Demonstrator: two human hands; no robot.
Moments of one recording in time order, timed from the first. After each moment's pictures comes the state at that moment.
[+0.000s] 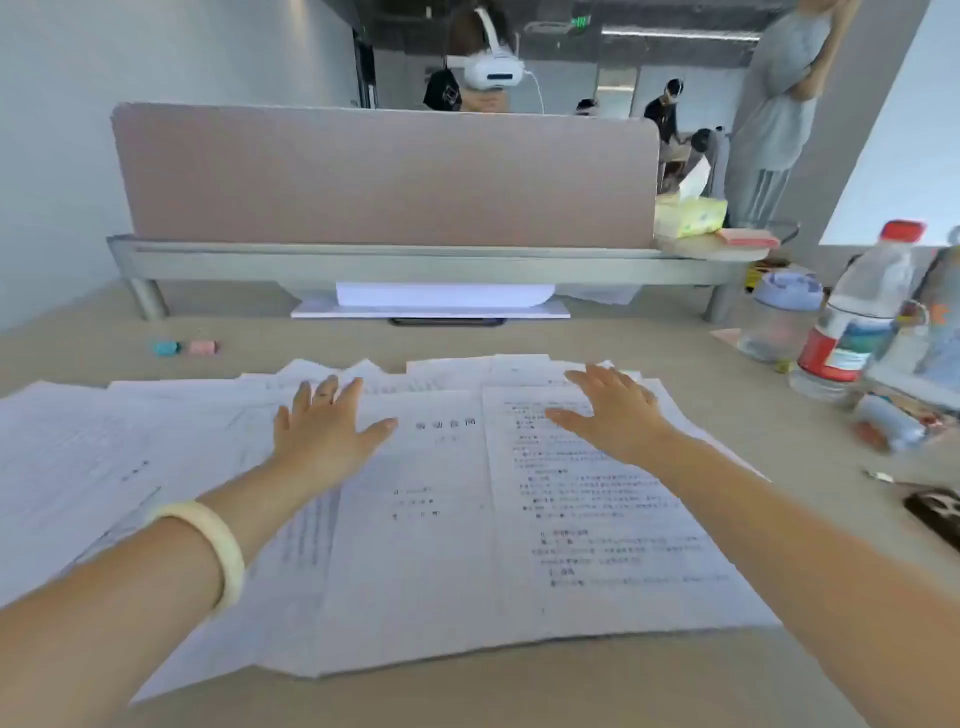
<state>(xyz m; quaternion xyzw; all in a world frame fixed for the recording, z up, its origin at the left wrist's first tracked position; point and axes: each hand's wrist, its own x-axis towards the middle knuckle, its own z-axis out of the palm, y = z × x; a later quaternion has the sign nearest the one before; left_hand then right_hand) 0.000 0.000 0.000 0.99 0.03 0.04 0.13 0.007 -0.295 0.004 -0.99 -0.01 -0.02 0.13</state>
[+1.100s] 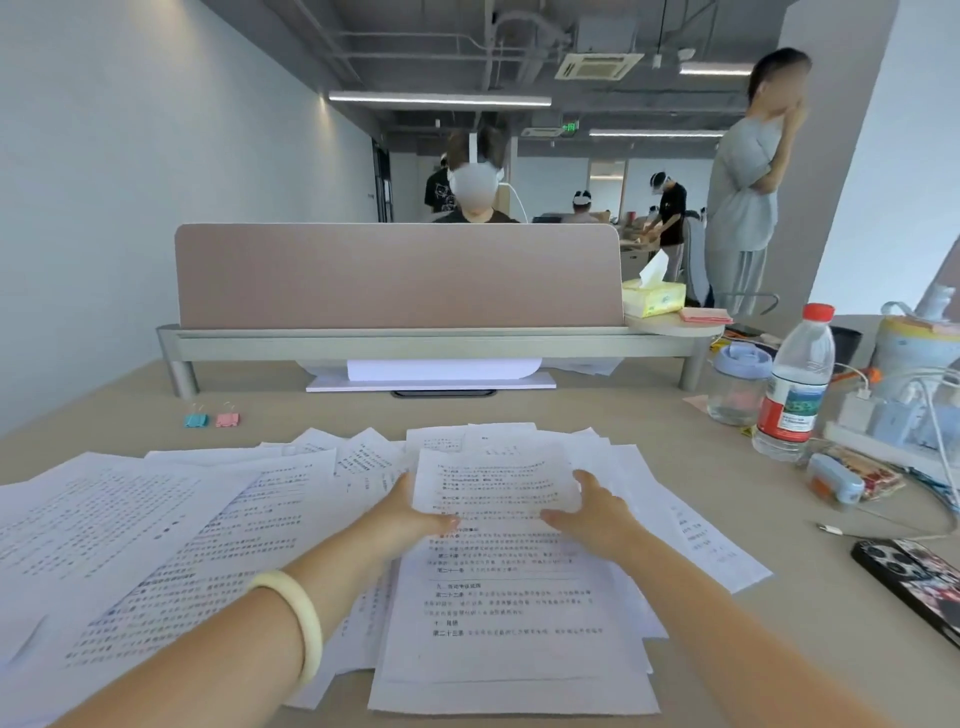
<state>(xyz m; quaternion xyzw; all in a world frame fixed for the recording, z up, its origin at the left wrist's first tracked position) -0.049 -0.061 0.010 0.83 0.00 -0.13 0.55 -0.046 -0.289 0.001 -0.95 0.10 0.05 0.30</state>
